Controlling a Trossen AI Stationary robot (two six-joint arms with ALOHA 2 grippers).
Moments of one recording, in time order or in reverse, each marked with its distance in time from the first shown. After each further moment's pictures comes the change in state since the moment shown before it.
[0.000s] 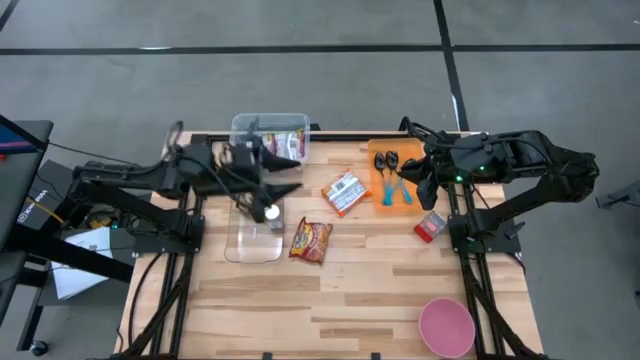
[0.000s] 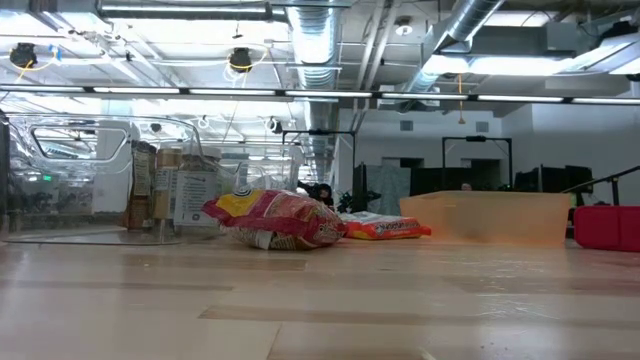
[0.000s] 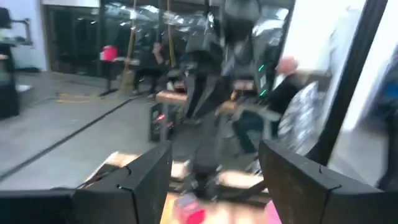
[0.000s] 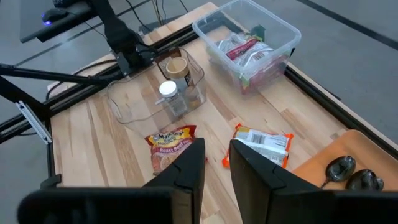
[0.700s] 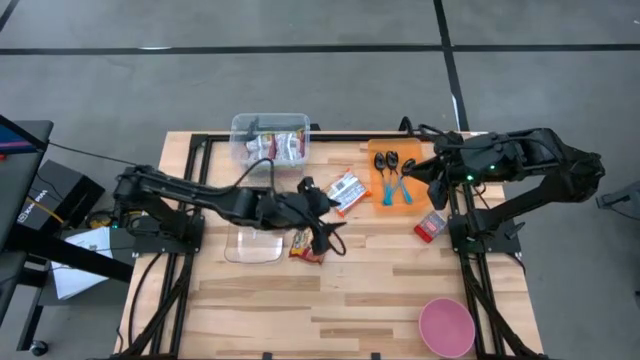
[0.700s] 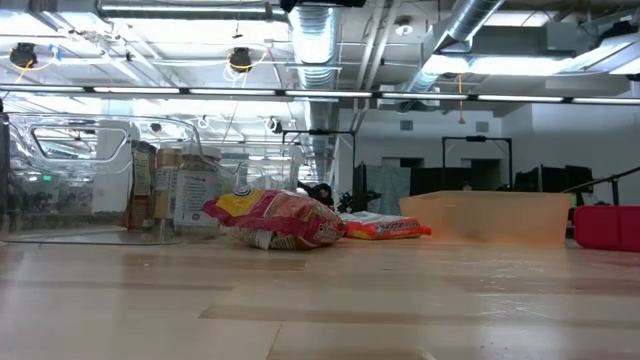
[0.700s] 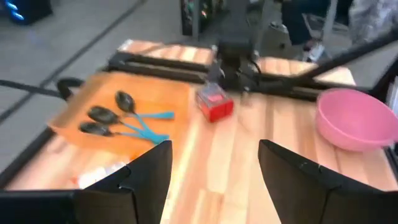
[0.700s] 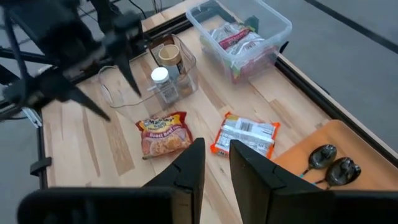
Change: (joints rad) left arm -0.103 0.467 0.204 -0.271 -0.202 -0.084; right arm 0.000 -0.043 -0.001 -0.088 -0.003 -0.026
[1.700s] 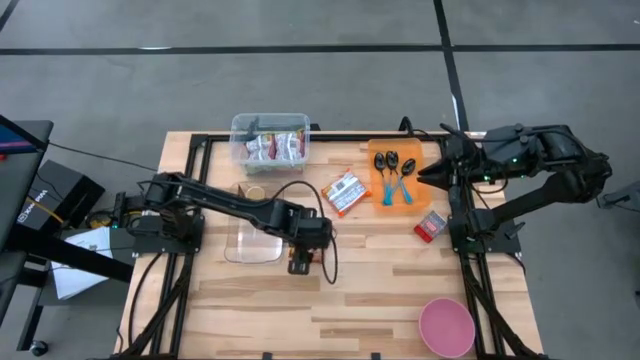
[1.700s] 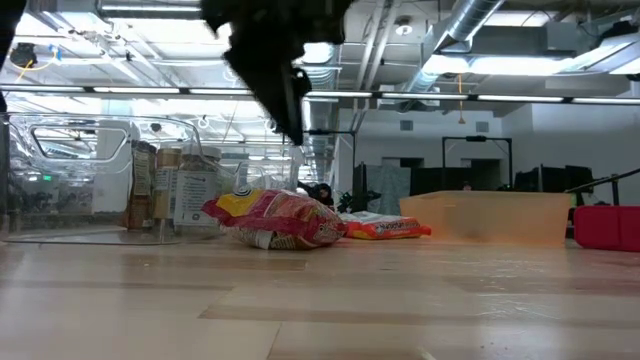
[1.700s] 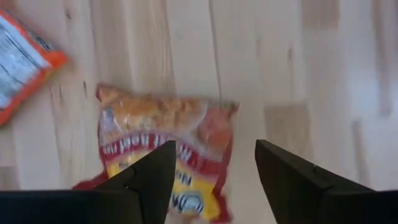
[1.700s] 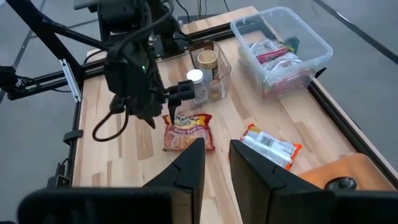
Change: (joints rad) left arm 0.020 0.239 0.036 -0.520 0.380 0.159; right arm 0.000 -0.069 0.000 0.041 -0.137 -0.194
